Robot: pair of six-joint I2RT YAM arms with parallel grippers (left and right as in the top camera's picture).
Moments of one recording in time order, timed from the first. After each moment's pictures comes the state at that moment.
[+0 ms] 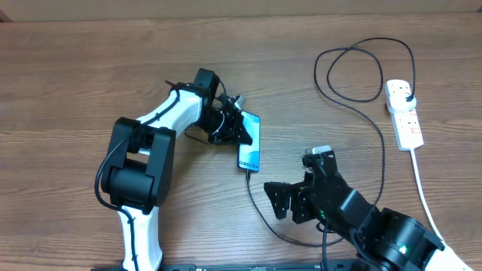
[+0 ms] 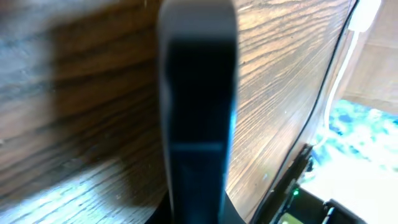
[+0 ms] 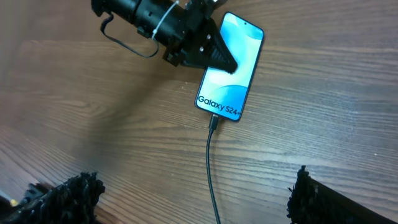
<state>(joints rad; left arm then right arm) -0.30 2.14 1.40 -0.76 0.82 -0.20 0.92 0.82 0.85 -0.79 0.15 0.70</state>
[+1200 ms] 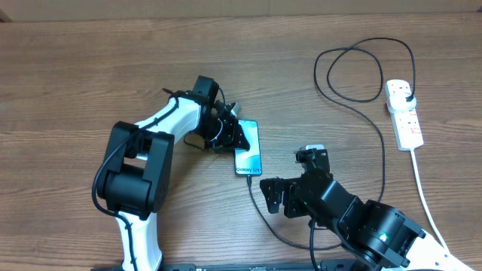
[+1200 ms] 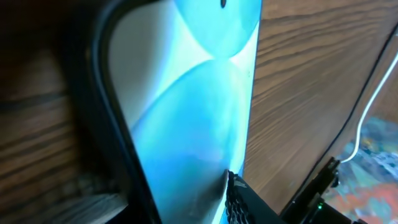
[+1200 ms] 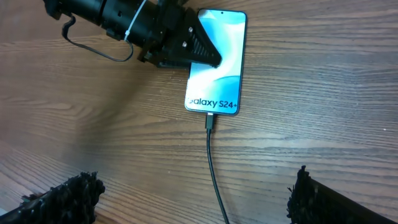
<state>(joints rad) -0.31 2.10 1.31 -0.72 0.69 -0.26 0.92 0.90 0.85 -0.79 0.15 0.80</state>
